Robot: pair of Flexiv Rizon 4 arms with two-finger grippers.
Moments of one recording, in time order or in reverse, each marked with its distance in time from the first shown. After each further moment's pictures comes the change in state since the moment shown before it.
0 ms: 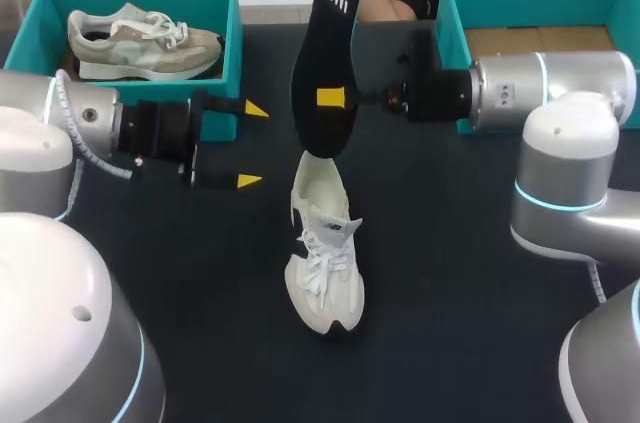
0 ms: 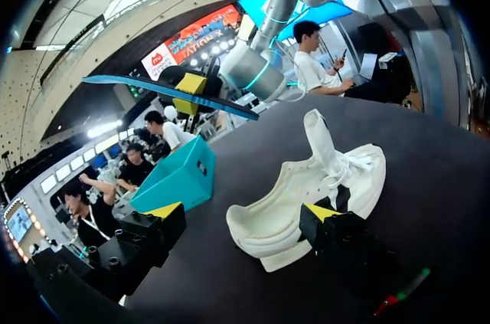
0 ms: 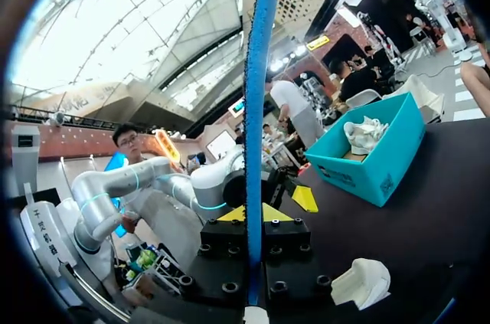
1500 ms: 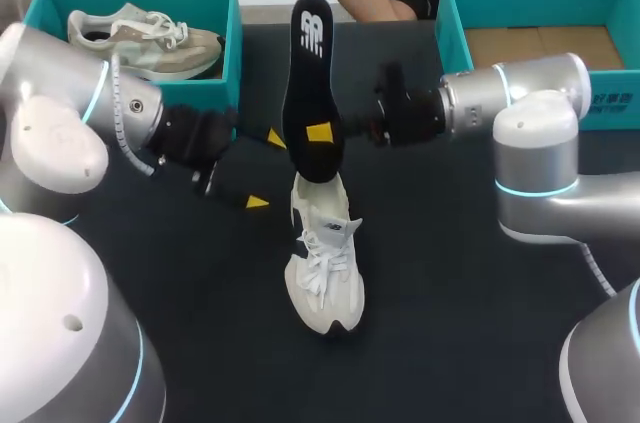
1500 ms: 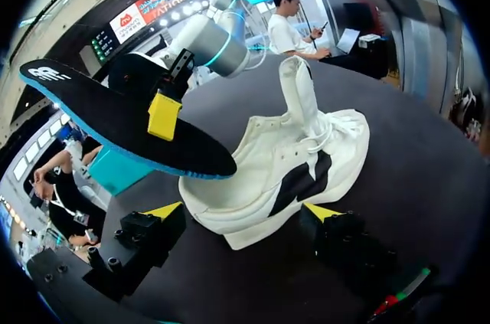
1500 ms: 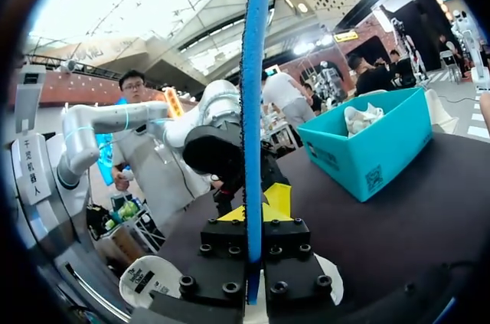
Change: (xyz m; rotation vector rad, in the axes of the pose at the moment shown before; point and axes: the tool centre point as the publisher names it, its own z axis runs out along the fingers) left arm 0.031 0.037 0.026 -0.244 0.217 -0.036; right arm -0.078 -0.057 0.016 0.145 0.030 -0.217
